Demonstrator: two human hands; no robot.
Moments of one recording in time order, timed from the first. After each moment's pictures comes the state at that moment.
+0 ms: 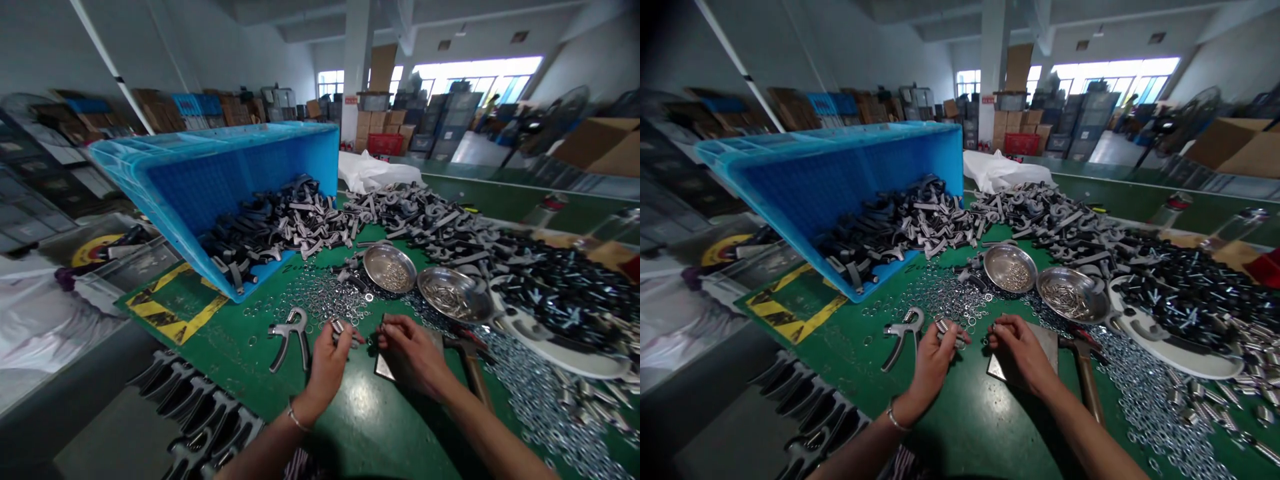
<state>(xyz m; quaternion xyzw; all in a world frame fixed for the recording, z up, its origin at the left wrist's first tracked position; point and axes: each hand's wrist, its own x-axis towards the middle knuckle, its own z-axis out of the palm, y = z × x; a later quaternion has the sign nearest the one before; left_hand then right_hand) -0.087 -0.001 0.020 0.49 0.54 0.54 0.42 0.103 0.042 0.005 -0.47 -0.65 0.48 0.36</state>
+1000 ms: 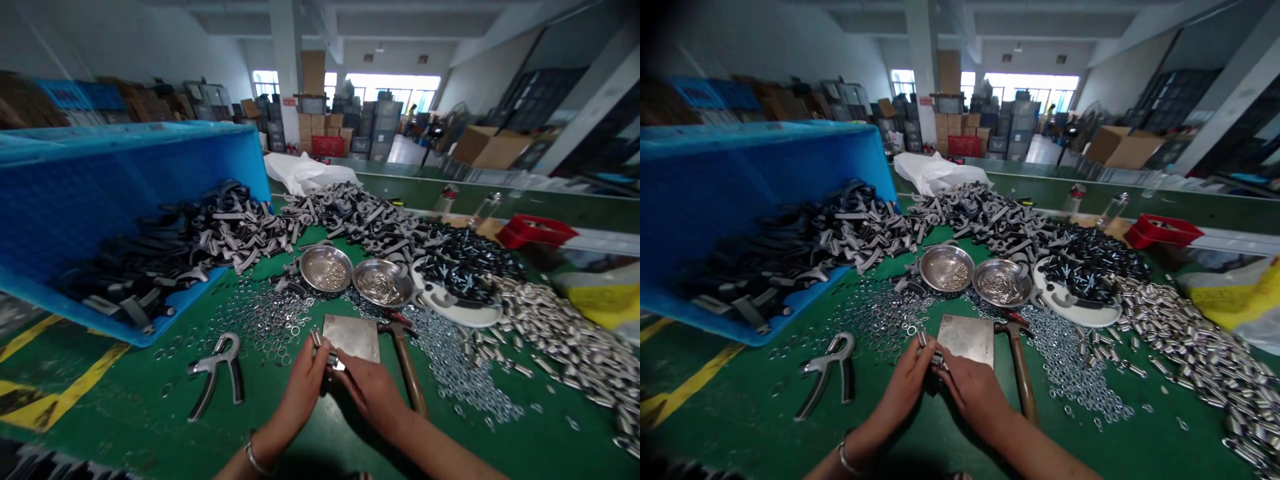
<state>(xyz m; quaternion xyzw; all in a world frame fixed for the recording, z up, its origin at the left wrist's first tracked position) -0.016 0.000 0.023 0.54 0.52 0.45 0.49 0.151 -0.026 0.003 -0.46 -0.81 0.24 0.28</state>
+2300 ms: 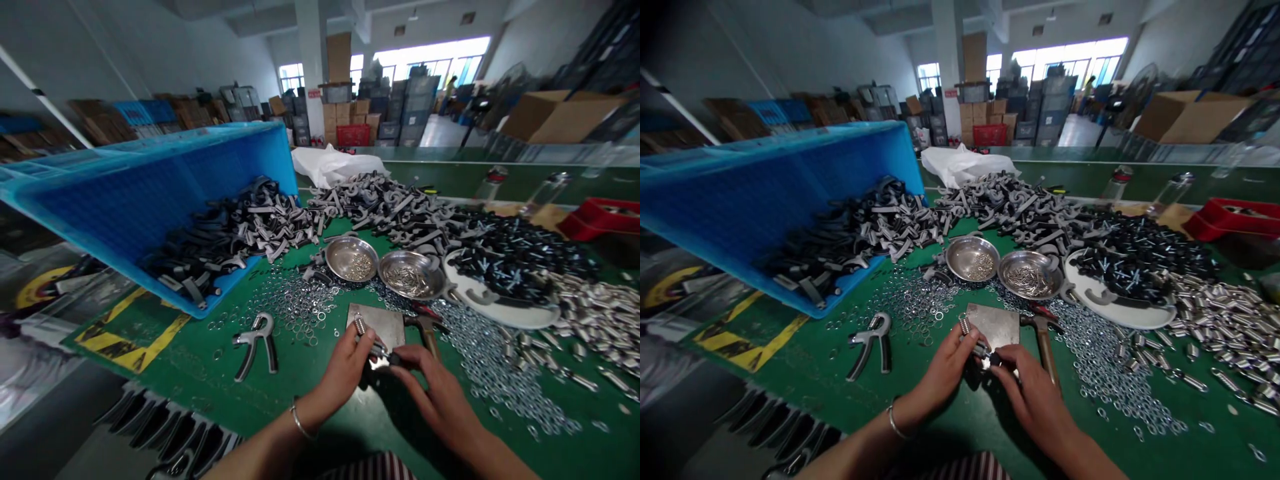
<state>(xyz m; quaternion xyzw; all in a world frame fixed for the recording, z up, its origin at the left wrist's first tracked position) 0.006 -0.009 0.039 0.55 0.45 0.42 0.56 0.189 -0.050 0.033 -0.51 -0.72 0.30 0.37</state>
